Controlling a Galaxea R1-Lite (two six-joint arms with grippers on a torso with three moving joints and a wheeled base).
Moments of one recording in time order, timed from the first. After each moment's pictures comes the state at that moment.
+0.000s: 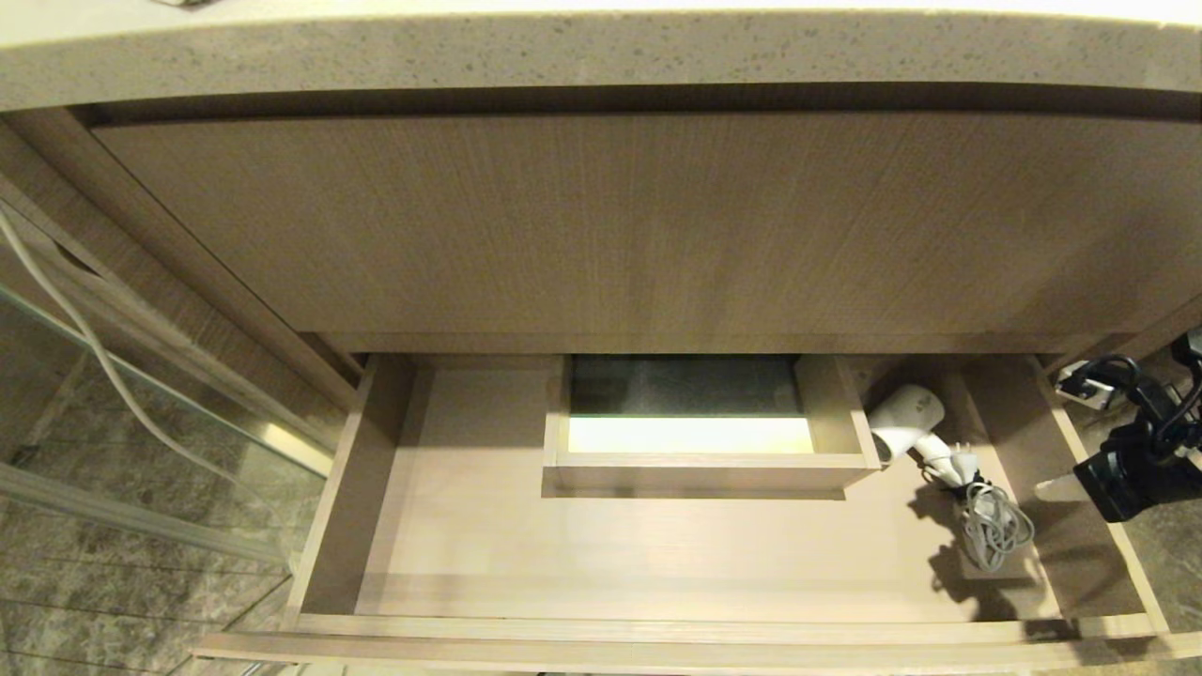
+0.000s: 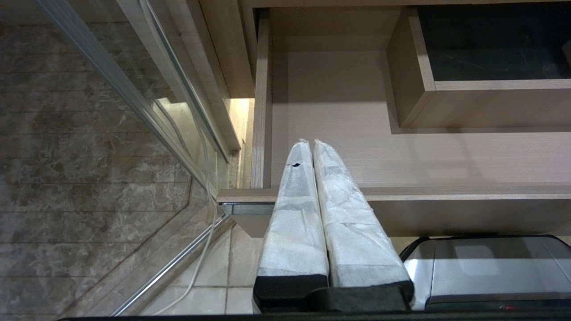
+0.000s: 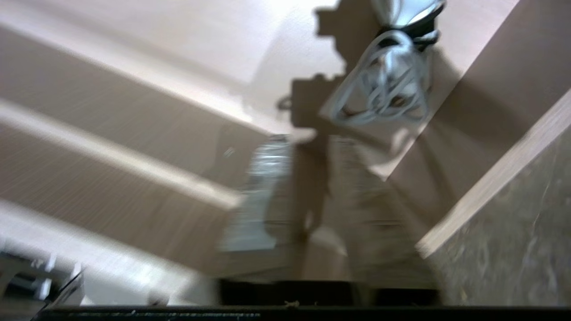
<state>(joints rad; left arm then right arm) 0.00 0.00 0.00 0.00 0.00 0.00 -0.42 1.83 -0.99 0.23 0.39 -0.71</state>
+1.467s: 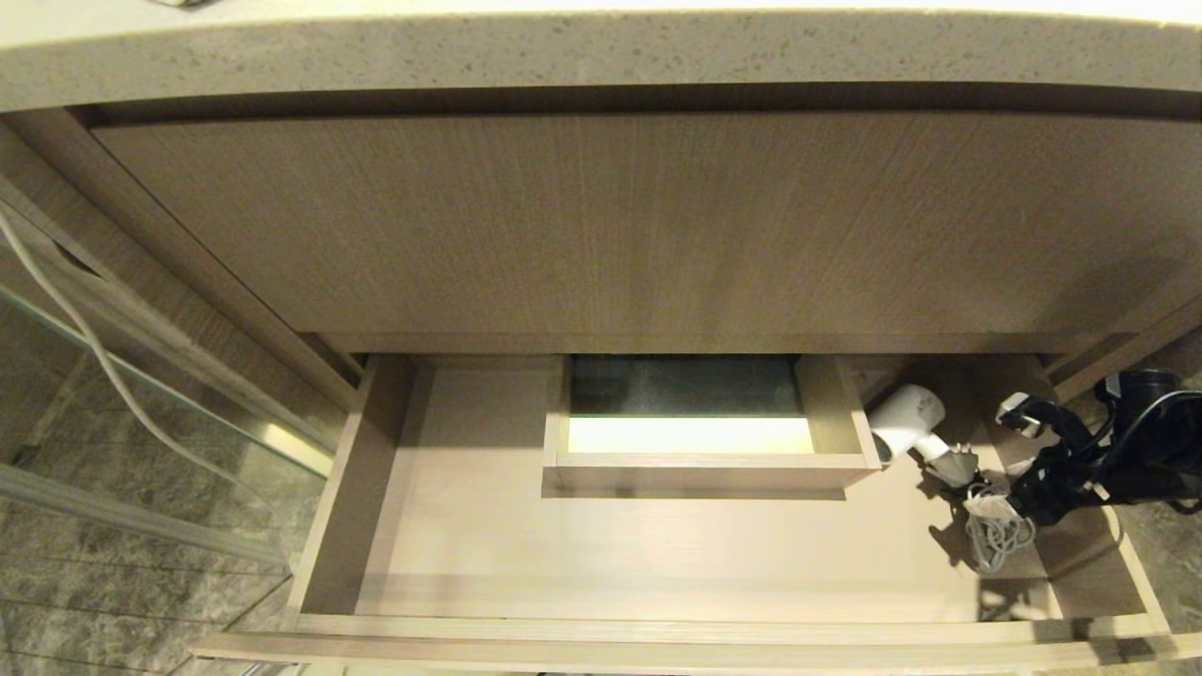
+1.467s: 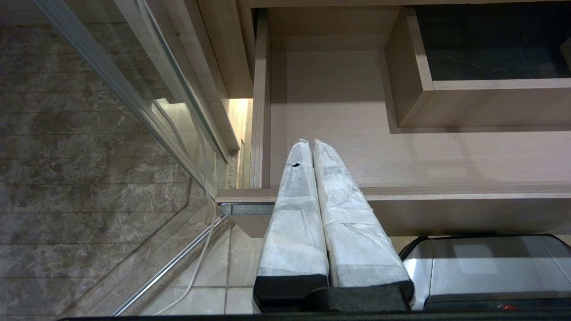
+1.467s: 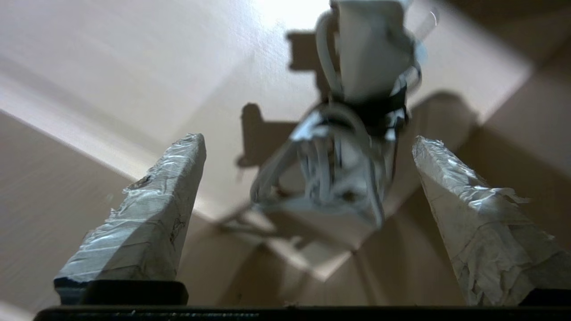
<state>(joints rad) 0.00 0.00 0.00 0.00 0.00 0.00 -0.44 2.23 -1.11 -0.09 0.45 -0.88</state>
